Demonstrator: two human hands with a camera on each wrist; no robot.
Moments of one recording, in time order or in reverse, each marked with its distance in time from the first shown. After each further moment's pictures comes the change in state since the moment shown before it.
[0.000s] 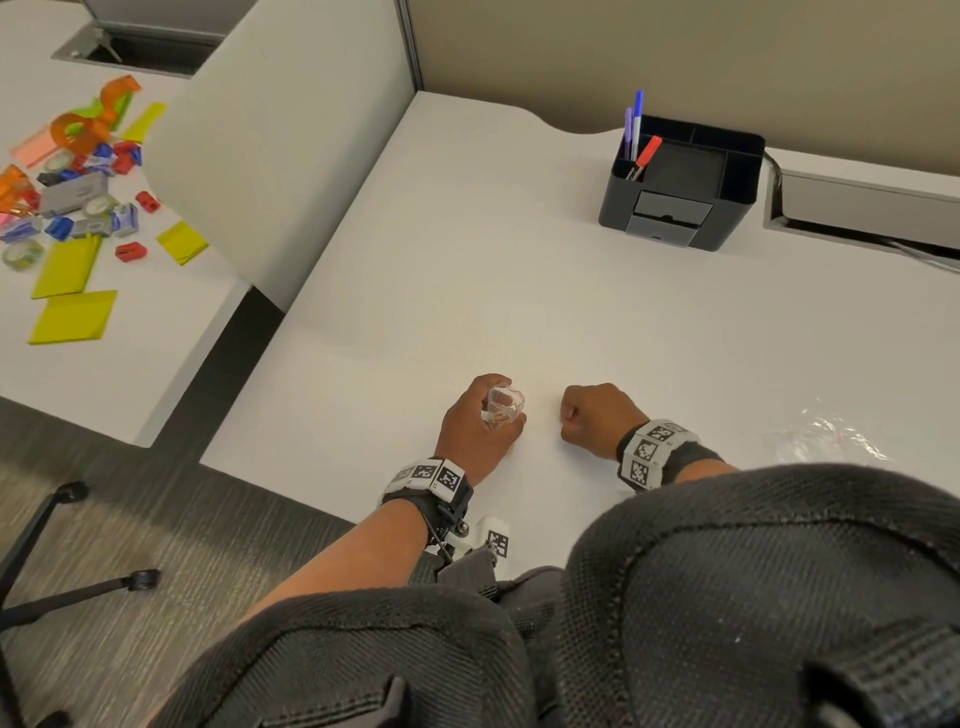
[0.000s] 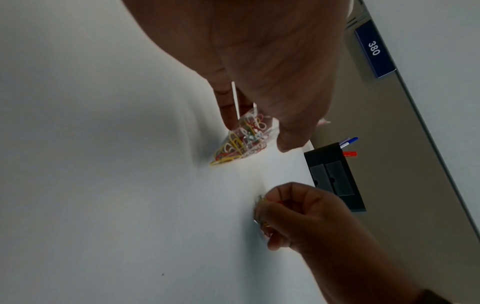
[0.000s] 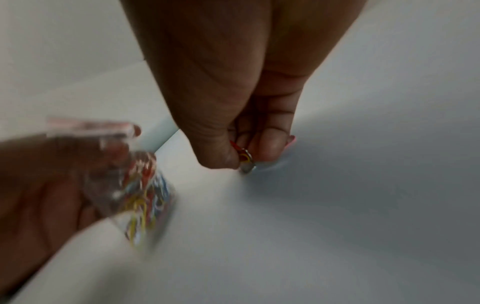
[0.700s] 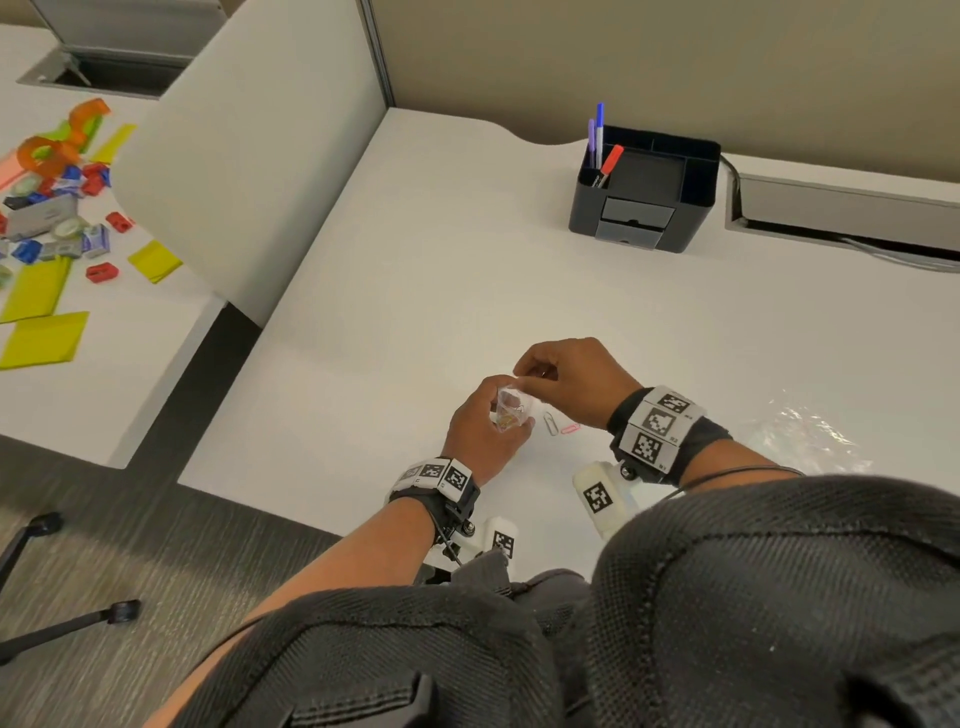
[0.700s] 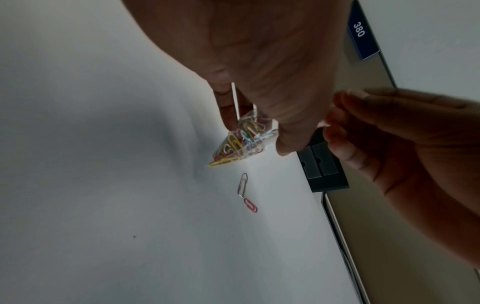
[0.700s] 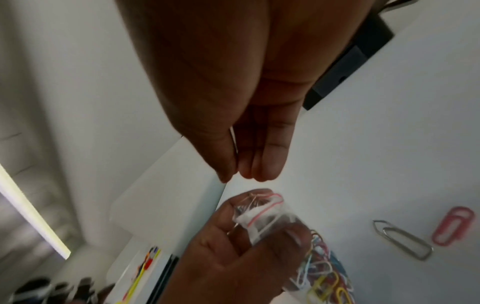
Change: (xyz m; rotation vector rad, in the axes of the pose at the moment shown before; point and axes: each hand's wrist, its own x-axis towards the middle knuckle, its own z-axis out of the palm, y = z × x) left_hand -0.001 0.020 0.023 0.077 -0.043 0.117; right_hand -0.030 -0.038 -0.061 0.276 0.209 -0.201
